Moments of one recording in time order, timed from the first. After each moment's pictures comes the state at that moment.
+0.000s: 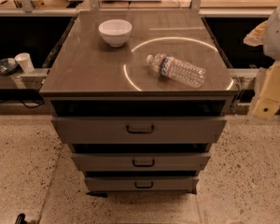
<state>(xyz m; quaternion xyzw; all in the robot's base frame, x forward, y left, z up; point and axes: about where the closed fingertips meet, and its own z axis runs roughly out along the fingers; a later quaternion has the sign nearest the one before) 0.438 -0.217 0.976 -0.60 0.78 -0.03 0.16</state>
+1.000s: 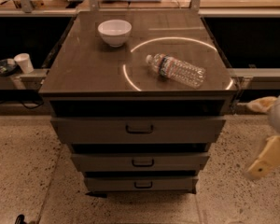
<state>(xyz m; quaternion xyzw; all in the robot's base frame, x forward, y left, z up) 0.397 -0.247 0.850 -0.53 0.82 0.10 0.21</state>
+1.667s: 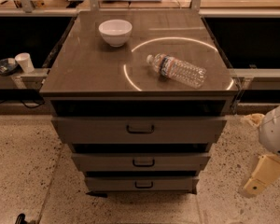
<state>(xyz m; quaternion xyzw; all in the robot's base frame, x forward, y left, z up) 0.375 -0.239 0.810 -0.55 0.81 0.09 0.17</state>
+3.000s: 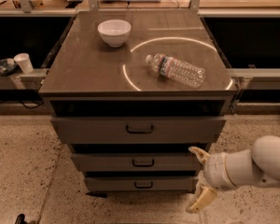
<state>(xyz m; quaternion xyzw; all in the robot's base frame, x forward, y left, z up) 0.405 -0.153 0.624 -0.59 0.73 0.18 0.30</state>
